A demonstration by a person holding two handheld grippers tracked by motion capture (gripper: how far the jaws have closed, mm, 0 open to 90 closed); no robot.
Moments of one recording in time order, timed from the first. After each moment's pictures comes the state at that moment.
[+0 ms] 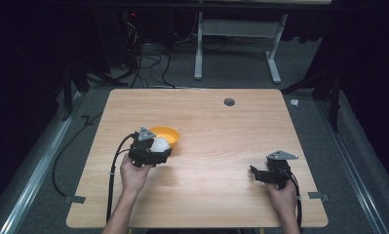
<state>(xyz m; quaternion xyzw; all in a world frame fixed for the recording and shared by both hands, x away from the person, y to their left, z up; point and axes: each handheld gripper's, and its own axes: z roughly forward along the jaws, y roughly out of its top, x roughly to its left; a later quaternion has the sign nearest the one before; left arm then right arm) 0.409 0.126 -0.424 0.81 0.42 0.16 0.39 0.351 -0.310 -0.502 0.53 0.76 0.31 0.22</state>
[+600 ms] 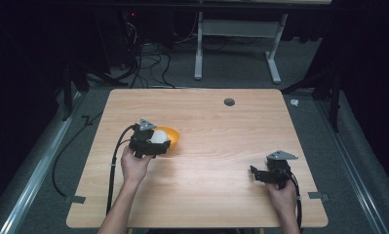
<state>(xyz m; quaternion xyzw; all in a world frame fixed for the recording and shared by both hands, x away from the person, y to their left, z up) 0.435 0.124 -0.418 0.80 0.43 0.16 0.38 0.351 -0.310 -0.502 0.53 0.76 0.31 0.22</state>
